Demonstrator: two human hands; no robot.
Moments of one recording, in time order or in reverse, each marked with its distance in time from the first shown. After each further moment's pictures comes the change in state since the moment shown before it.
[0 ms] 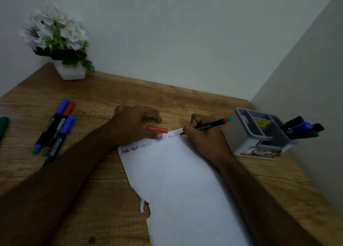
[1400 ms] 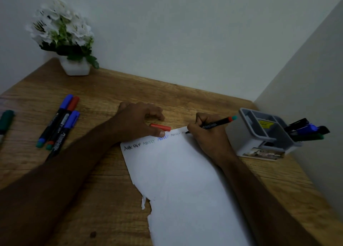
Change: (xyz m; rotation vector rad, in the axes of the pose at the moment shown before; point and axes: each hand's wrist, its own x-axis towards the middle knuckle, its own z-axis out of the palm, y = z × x) left_hand 0.001 0.000 -0.001 0.013 -0.027 -0.019; right_hand 0.002 0.004 -0.001 -0.001 0.027 -0.008
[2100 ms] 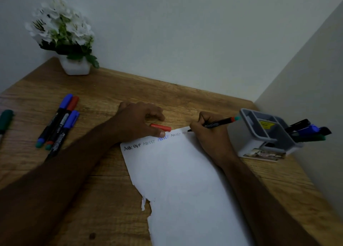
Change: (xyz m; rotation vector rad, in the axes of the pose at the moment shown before) left_hand 0.000 0.002 0.000 -0.003 0.015 0.000; right_hand 0.003 0.003 0.000 0.003 0.057 0.021
